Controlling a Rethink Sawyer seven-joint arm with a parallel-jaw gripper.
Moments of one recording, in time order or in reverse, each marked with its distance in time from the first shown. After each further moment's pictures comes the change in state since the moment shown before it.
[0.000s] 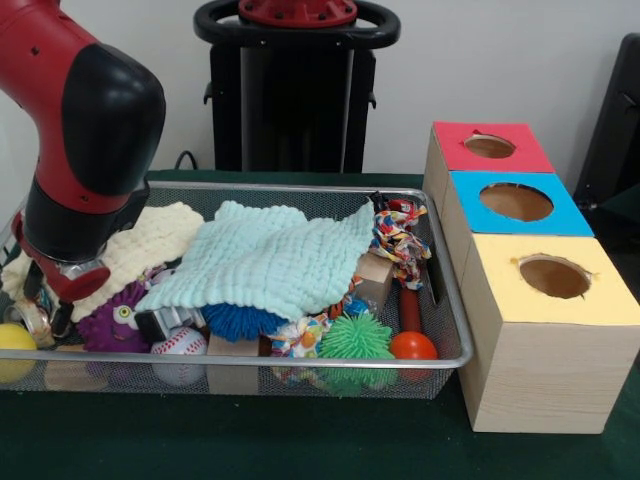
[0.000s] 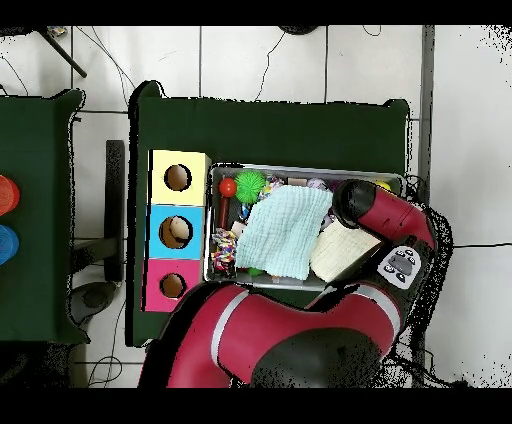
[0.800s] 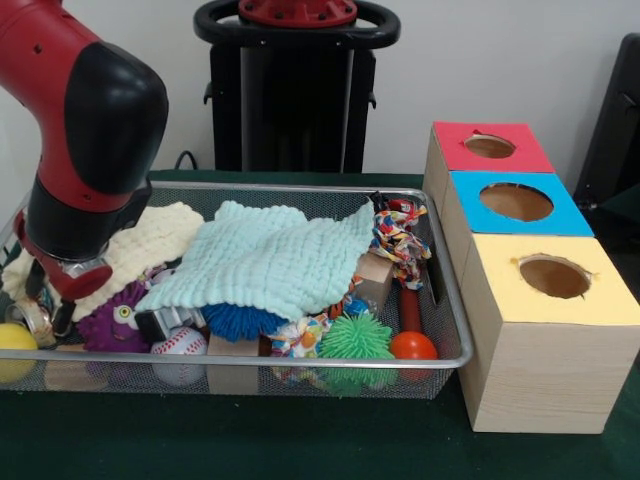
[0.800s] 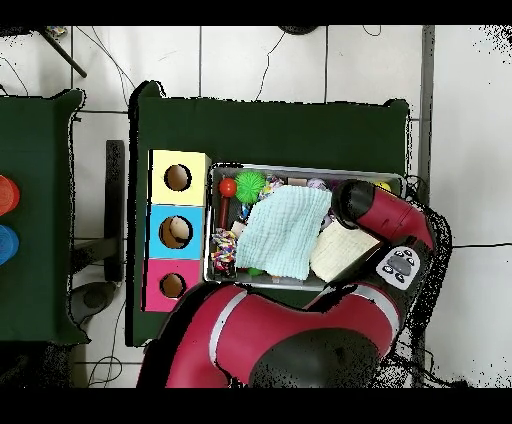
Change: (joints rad) arm 0.005 -0.004 -0.001 0.008 0.000 -0.002 0.000
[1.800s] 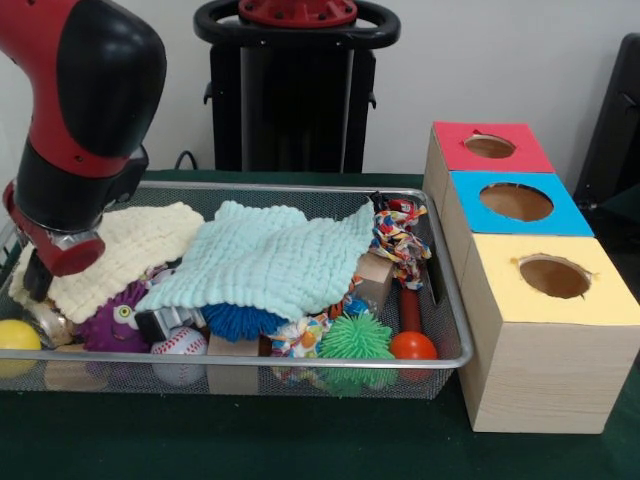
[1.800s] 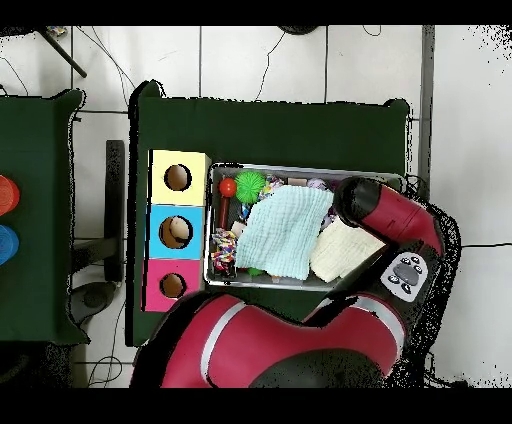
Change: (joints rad) arm 0.010 -0.077 0.000 0.033 0.000 -0.001 0.000
